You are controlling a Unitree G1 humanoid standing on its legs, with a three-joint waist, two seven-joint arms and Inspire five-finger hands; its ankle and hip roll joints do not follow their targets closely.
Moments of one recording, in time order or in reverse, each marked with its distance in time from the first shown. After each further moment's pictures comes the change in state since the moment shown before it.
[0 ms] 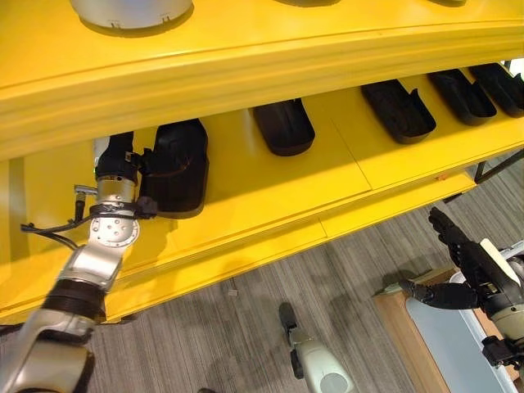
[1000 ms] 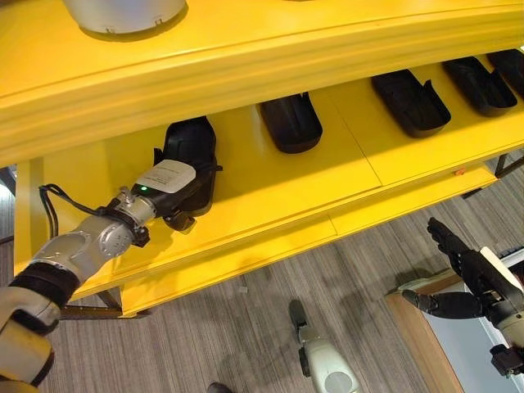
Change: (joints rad) left arm -0.174 0.107 -0.395 0.146 0.433 -0.058 -0.213; right arm 0.002 0.014 -0.045 0.020 0.000 0.006 0.081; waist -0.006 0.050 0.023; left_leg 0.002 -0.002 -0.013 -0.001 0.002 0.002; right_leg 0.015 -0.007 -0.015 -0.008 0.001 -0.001
